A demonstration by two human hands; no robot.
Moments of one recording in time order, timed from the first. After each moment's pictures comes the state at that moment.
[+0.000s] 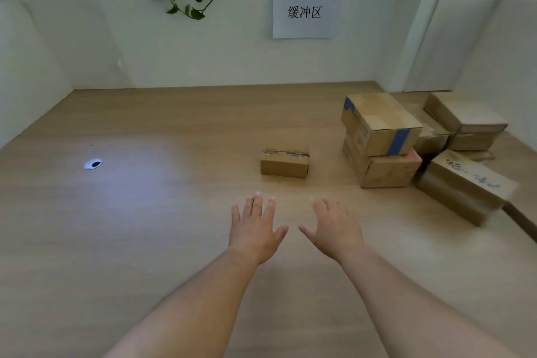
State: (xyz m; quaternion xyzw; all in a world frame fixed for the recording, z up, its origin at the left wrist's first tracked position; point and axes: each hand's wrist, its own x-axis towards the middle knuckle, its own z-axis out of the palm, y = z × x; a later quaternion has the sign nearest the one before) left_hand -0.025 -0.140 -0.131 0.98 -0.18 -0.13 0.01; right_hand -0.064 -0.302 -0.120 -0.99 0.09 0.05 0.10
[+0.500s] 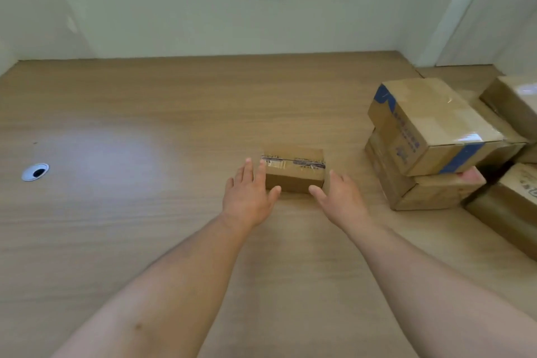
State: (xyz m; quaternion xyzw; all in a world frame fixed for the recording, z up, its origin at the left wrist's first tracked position) left_hand 0.168 -0.170 -0.162 0.98 -0.14 -0.12 0.10; right_hand 0.121 -0.348 -0.159 -0.95 0.21 0.07 0.20
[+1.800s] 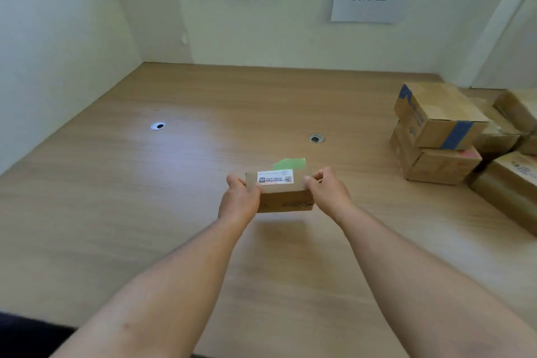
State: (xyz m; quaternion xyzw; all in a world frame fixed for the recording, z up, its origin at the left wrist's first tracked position) left_hand -0.053 -0.054 -0.104 0.89 0.17 -0.06 0.43; right_hand -0.042 -0.229 -0.103 -0.87 0.16 0.07 0.46
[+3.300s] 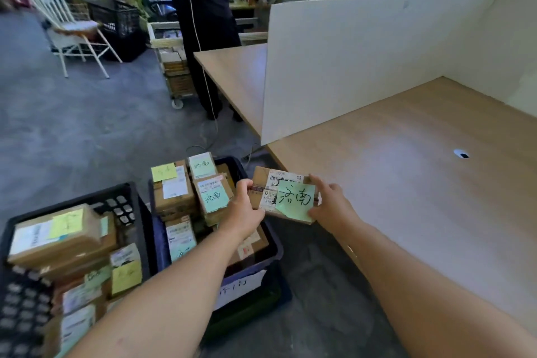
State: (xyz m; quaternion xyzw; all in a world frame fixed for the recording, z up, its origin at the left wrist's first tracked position) left_hand -0.370 0.487 -0.140 0.78 0.45 0.11 0.43; right_hand -0.213 0.368 -0.112 -0.87 -0.37 0.23 0.23
